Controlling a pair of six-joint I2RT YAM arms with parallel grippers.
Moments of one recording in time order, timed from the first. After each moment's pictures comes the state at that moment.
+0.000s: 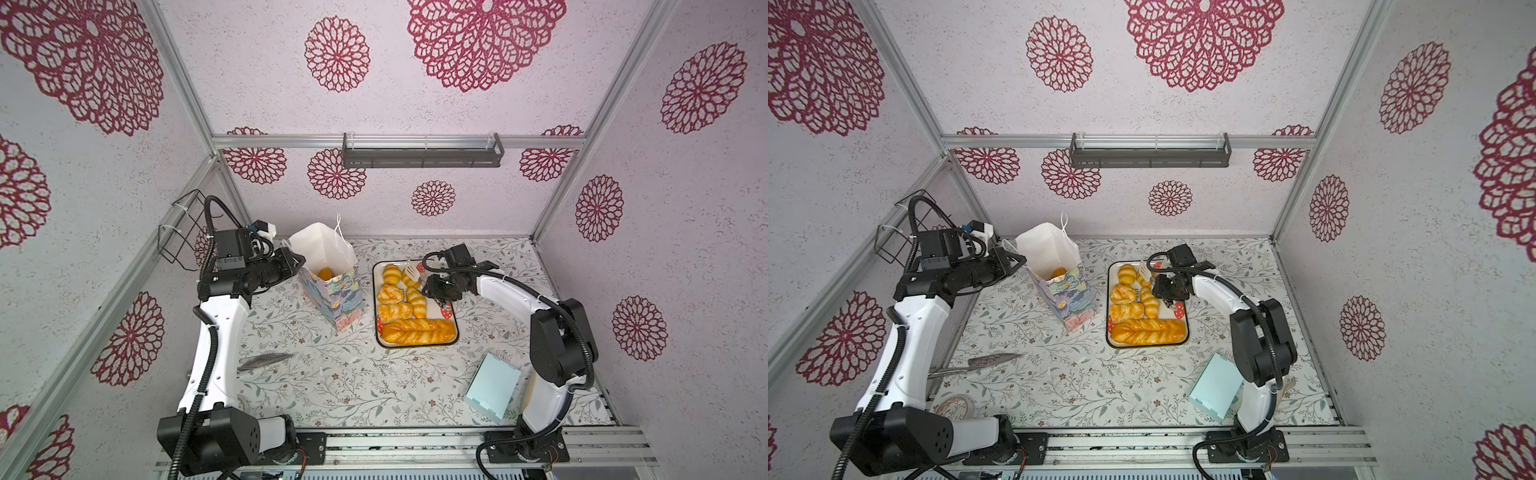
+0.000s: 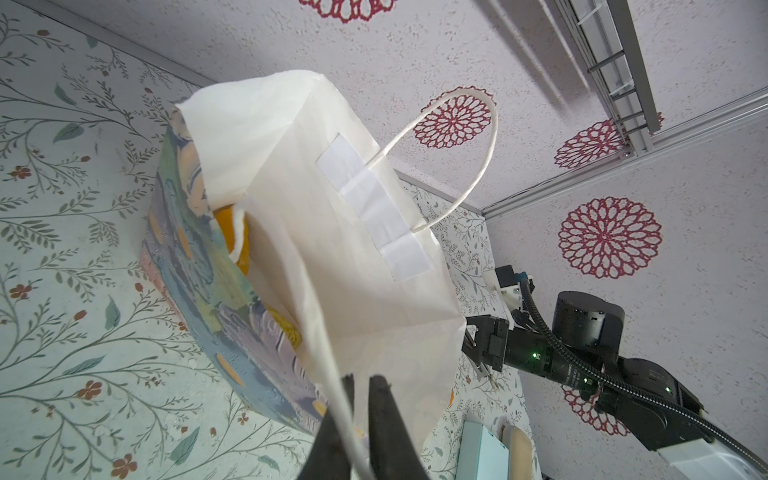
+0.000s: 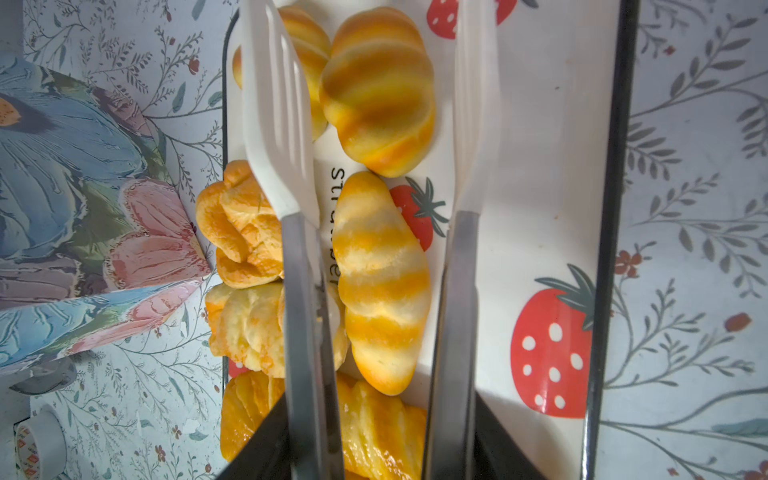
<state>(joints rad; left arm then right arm) 0.15 1.32 1.39 -0.74 0.59 -0.37 0.43 1.85 1.42 -0.59 -0.23 0.43</state>
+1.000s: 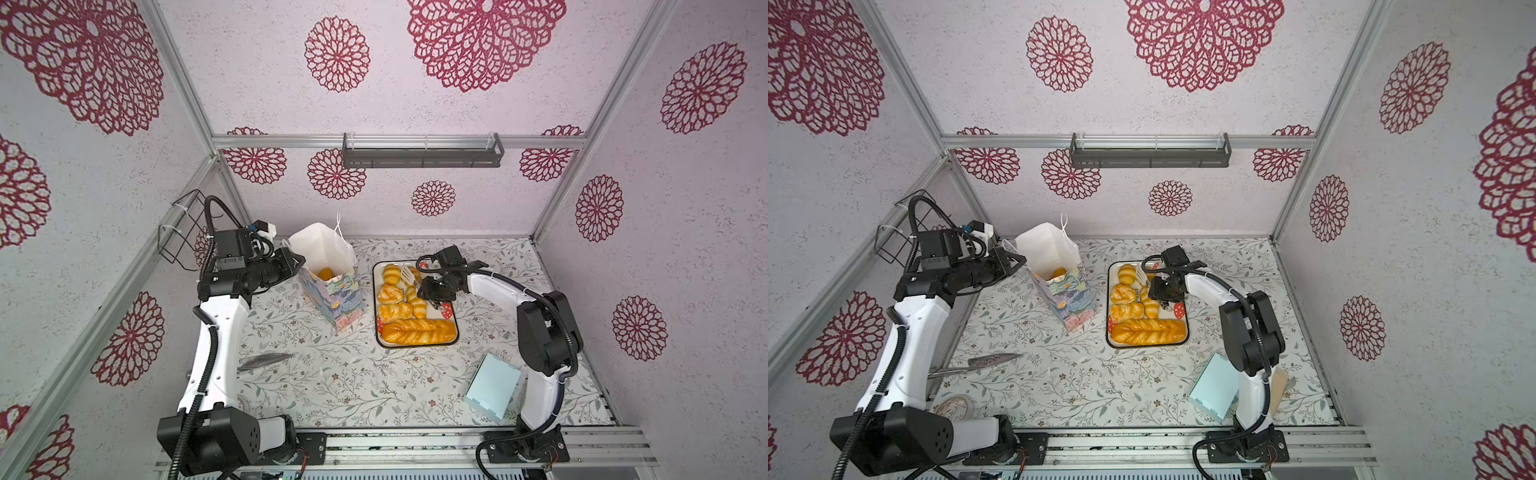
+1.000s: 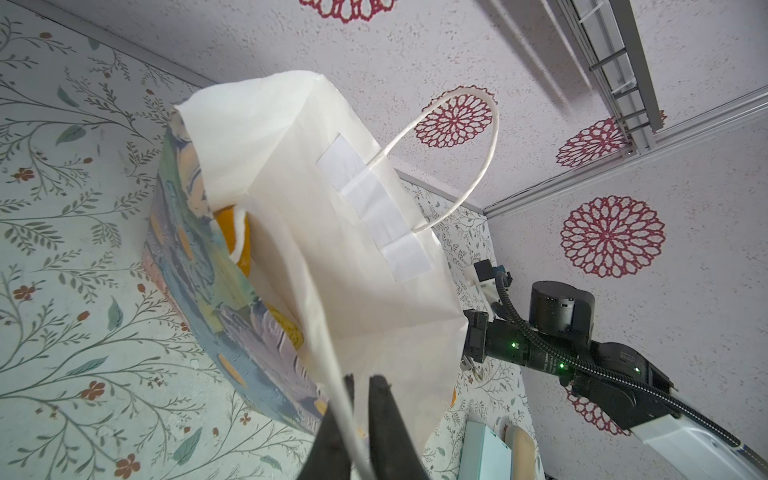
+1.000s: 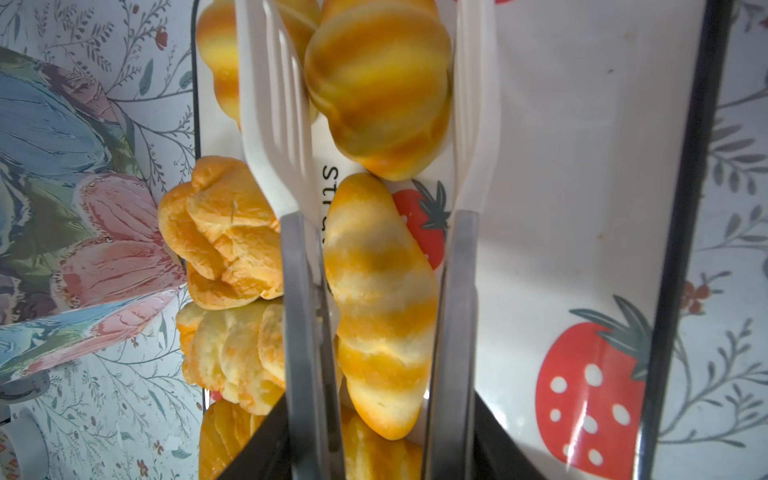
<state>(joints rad) 0.15 1.32 1.39 -0.74 0.59 -0.37 0.44 1.94 1.46 -0.59 -0.24 0.42</state>
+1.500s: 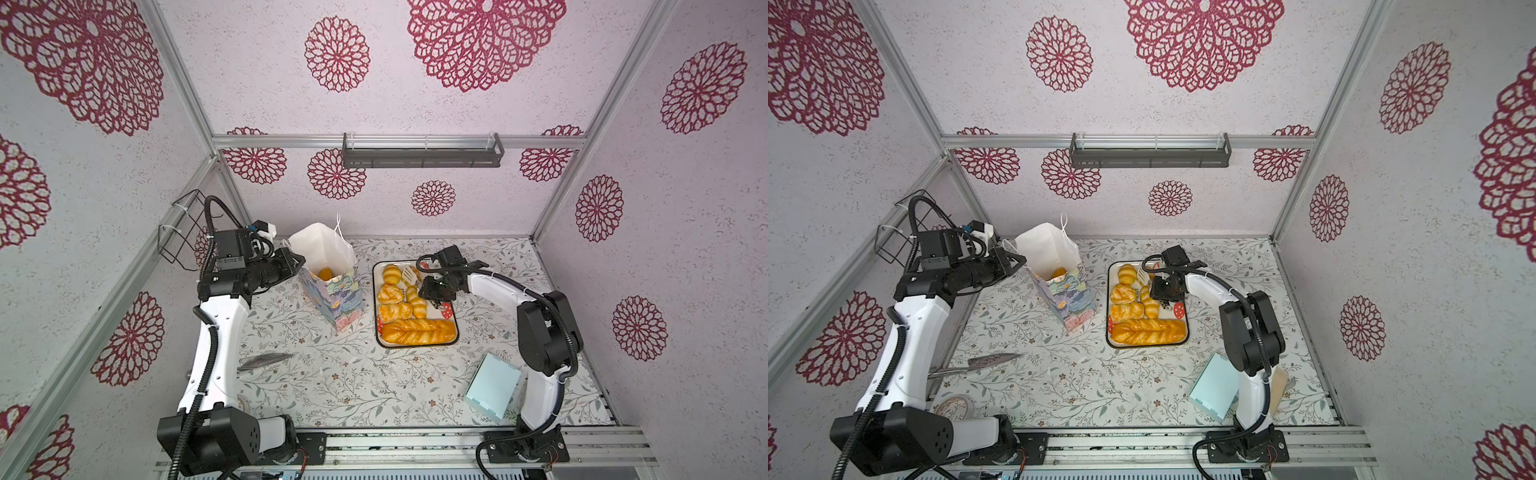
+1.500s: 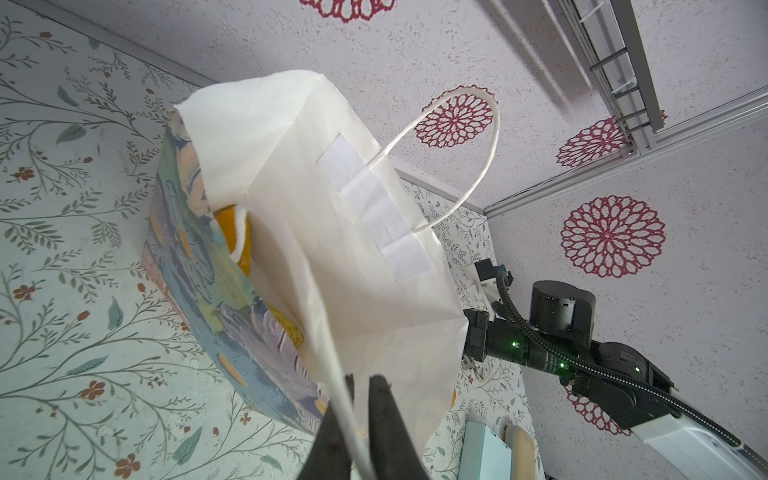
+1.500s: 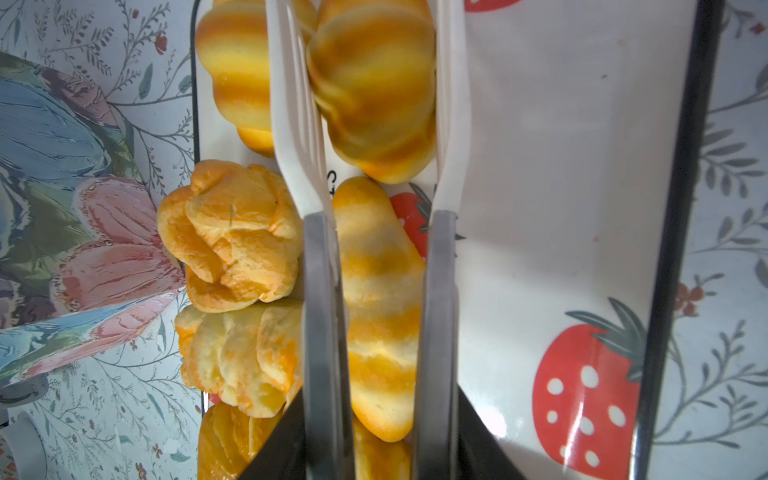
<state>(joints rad) 0.15 1.32 1.39 -0.74 0.59 -0.37 0.44 1.94 1.46 -0.58 -0.23 0.42</state>
